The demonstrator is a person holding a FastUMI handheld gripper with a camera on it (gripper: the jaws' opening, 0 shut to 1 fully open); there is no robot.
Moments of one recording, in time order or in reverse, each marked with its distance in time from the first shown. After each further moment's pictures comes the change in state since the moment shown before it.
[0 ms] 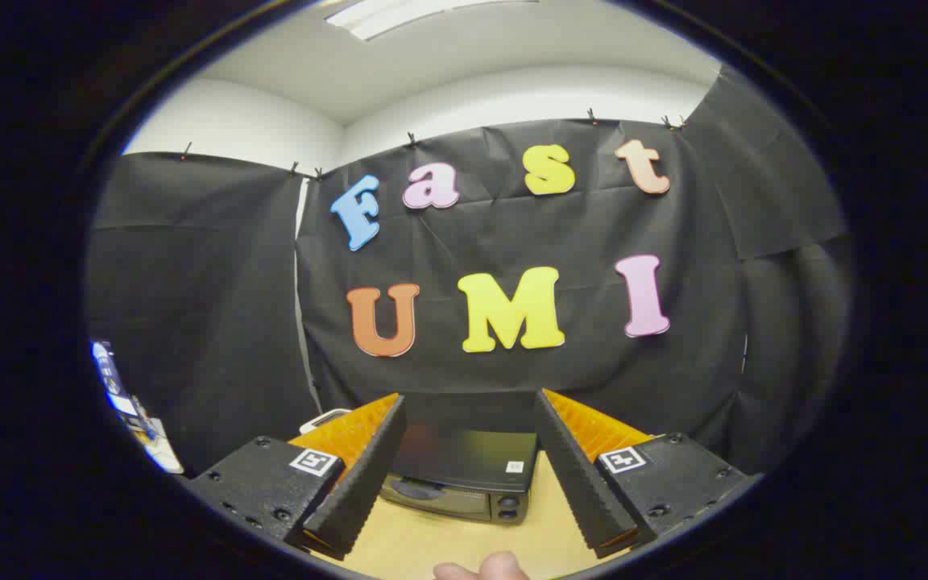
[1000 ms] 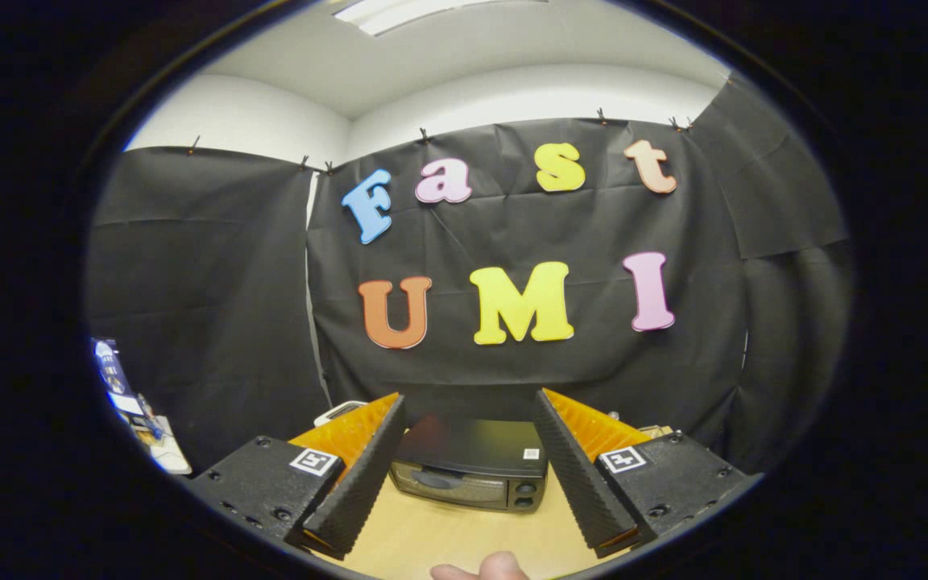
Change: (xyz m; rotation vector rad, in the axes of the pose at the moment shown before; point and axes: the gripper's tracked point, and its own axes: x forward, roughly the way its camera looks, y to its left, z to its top) arm -0.024 0.031 -0.003 -0.015 0.013 -0.007
